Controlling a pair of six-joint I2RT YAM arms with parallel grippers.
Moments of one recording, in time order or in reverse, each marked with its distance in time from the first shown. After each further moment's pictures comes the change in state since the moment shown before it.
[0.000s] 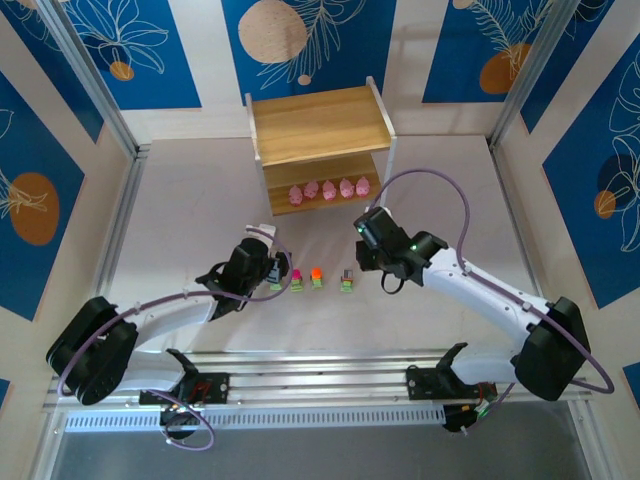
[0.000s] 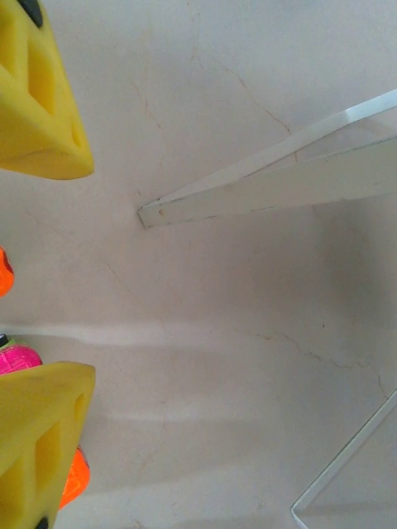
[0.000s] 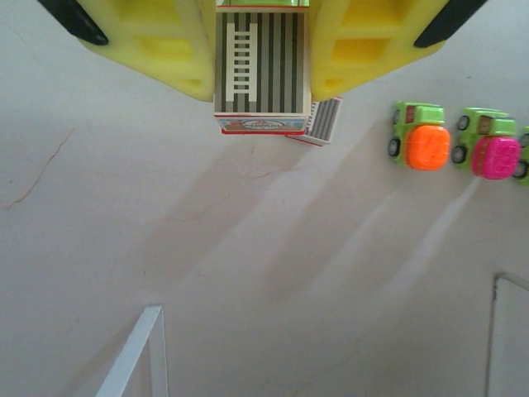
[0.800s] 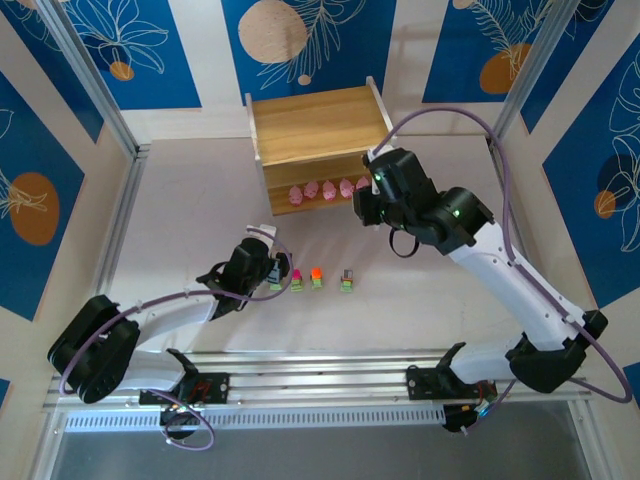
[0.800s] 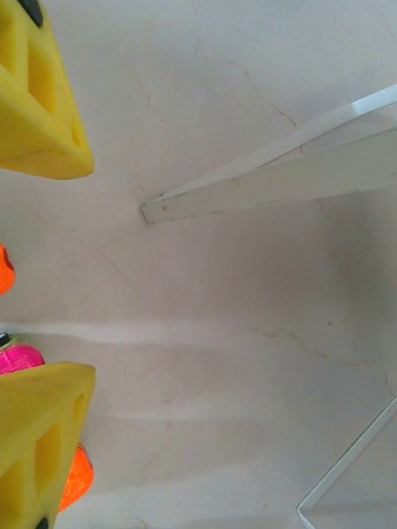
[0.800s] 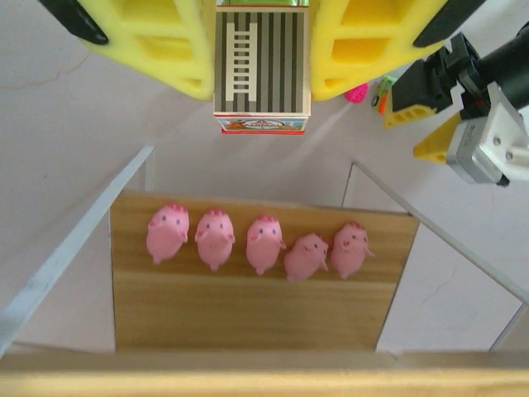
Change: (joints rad) left arm 0.003 0.011 0.000 0.004 0.015 0.000; right arm 0.030 0.071 0.647 -0.304 0.023 -0.163
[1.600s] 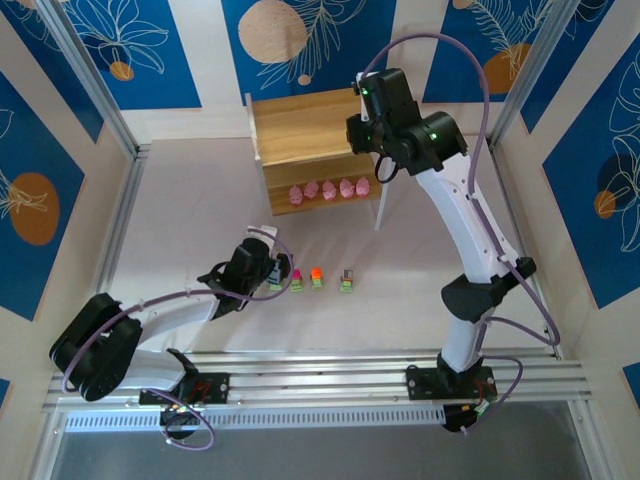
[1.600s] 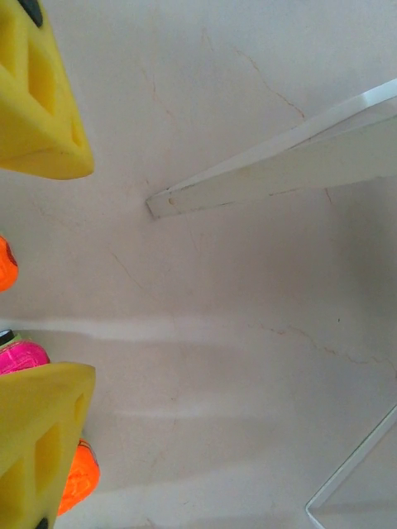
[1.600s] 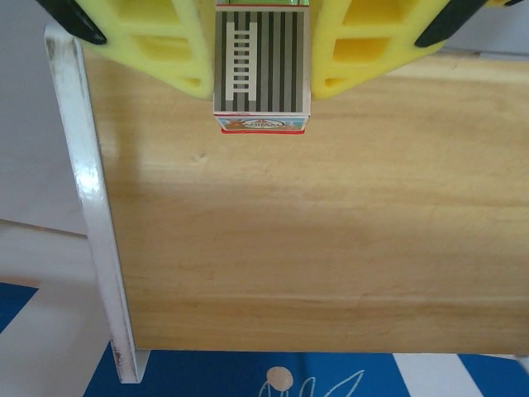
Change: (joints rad) left arm 0.000 0.013 0.000 0.002 0.011 -0.005; right arm -0.188 0.507 0.759 -0.181 -0.006 -0.148
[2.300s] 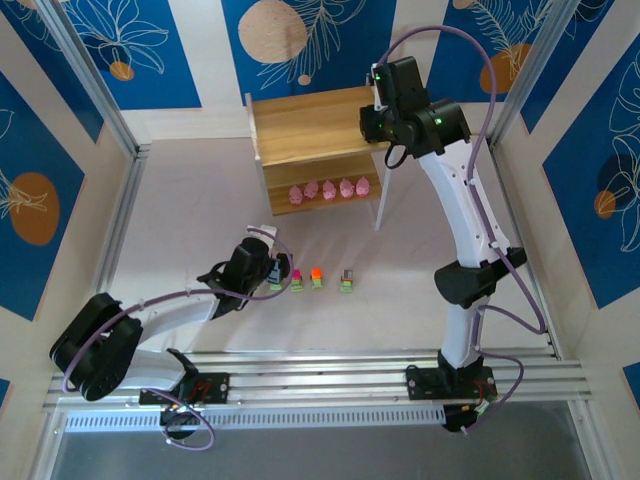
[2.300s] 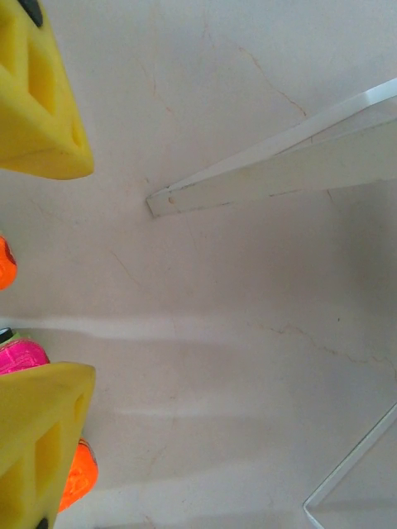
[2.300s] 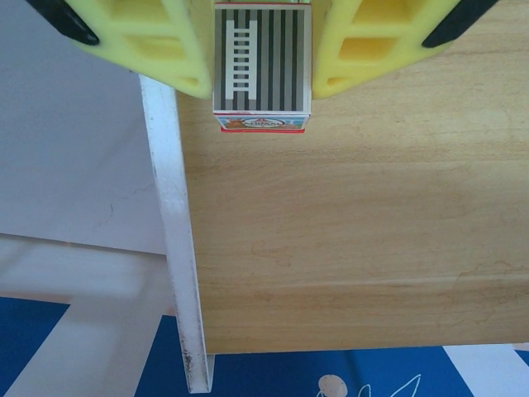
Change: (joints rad) left arm 0.006 0.002 0.000 0.003 0.011 -0.005; right arm -0.105 0.090 0.107 -0.051 -0.042 -0.013
